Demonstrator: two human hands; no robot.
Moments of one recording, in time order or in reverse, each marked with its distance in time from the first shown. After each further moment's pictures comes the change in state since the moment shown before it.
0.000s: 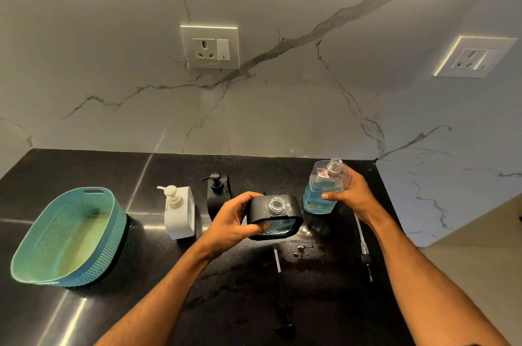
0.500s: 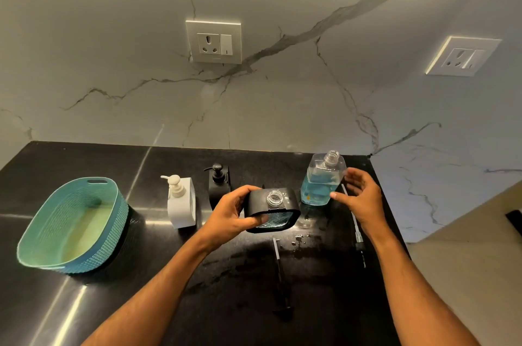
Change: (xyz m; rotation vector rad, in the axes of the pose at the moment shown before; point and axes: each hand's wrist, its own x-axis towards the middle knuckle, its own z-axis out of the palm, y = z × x) left_hand -0.018 0.004 0.001 -0.012 0.002 0.060; right_hand -0.057 0.004 0.009 -0.197 0.375 -0.062
